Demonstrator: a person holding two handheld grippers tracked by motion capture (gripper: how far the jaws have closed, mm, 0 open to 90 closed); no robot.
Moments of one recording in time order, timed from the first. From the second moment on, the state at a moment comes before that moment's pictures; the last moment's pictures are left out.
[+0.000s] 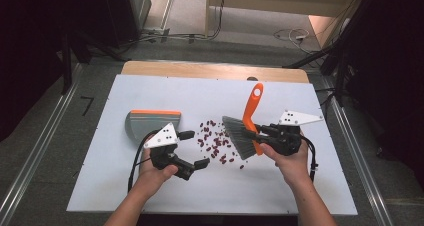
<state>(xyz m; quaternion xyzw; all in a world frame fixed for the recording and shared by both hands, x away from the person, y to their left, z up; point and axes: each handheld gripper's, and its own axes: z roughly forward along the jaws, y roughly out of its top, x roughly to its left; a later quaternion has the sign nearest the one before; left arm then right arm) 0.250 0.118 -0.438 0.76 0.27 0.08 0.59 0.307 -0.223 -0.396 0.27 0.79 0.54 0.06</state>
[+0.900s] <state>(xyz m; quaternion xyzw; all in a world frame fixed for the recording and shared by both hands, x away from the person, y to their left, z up) 0.222 0.184 -0.454 0.75 0.32 0.14 0.57 0.378 -0.221 -0.406 0.37 0.85 0.30 0.24</state>
